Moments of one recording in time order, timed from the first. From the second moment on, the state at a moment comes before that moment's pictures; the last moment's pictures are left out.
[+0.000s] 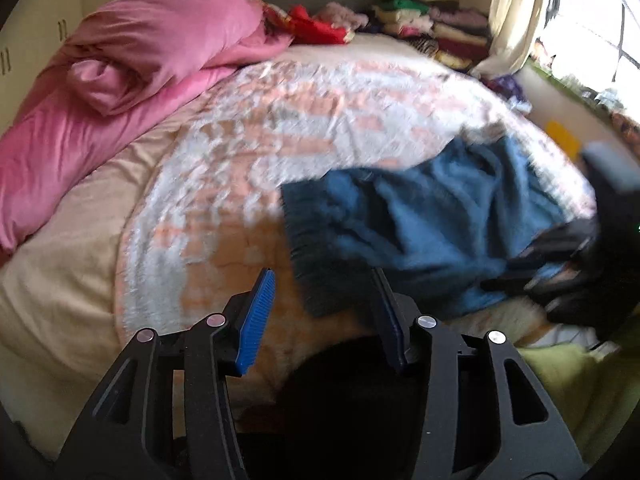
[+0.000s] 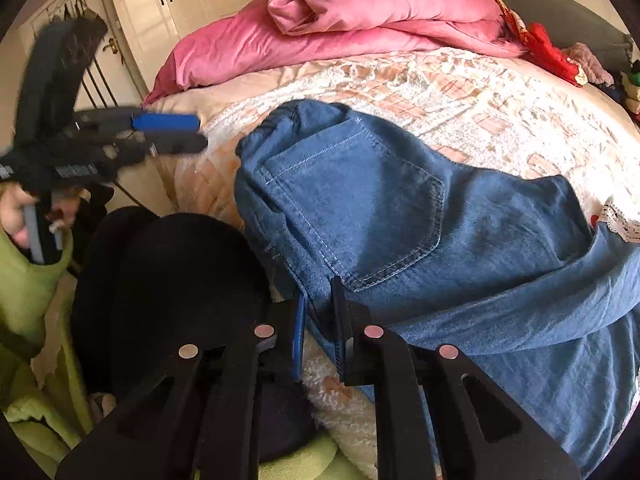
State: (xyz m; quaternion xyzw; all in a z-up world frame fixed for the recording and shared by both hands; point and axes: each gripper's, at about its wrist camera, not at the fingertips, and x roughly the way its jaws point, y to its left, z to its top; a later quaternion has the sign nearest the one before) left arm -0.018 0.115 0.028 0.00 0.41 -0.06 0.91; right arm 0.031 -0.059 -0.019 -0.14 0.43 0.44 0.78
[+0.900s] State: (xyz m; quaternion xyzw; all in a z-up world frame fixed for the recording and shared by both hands) left arm 0.018 0.070 -0.017 0.07 0.45 -0.06 0.89; right arm 0.077 -0.077 -0.047 -0.10 0.50 0.35 0.79
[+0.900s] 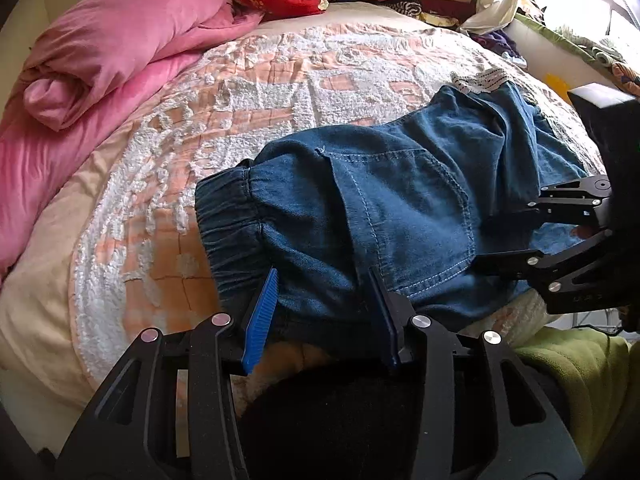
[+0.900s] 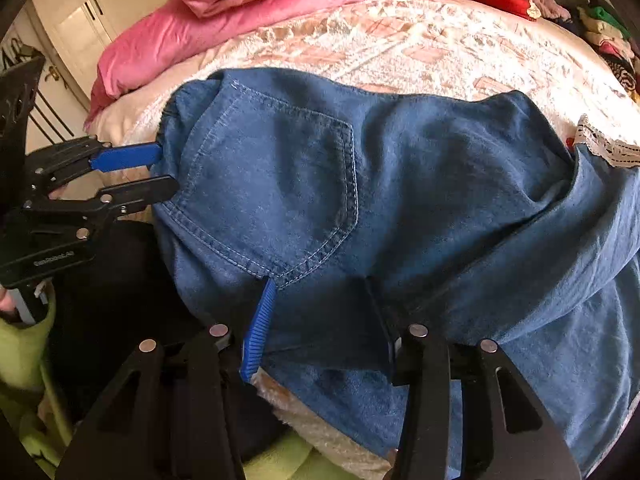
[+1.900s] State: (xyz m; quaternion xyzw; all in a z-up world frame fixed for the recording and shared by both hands) left arm 0.036 0.006 0.059 0.04 0.39 -0.13 0.91; right arm 0.118 -0.247 0.097 0.01 0.32 0.19 0.93
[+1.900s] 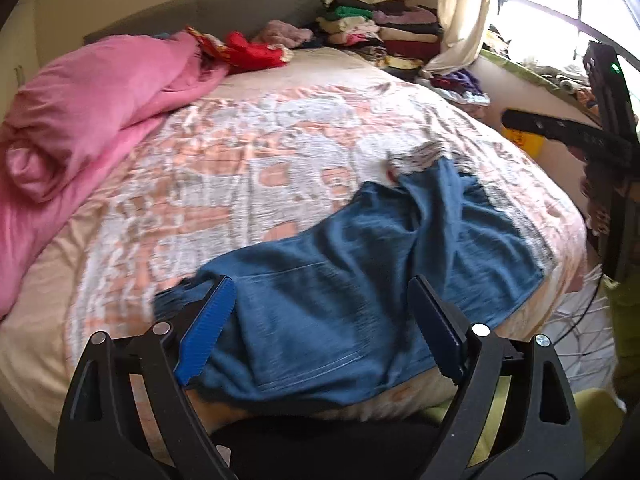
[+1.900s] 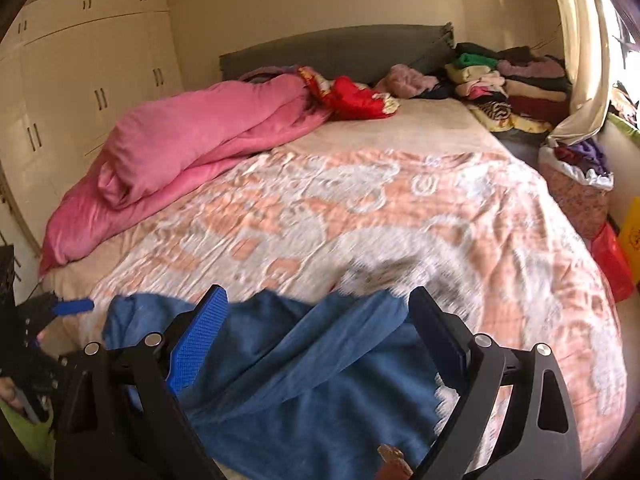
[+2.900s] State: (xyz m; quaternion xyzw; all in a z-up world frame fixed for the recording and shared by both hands) left arm 0.089 -0.075 -0.043 0.05 0.51 -0.23 0.83; right arm 0.301 -0.195 -0.044 -0.05 0.51 0.10 0.85
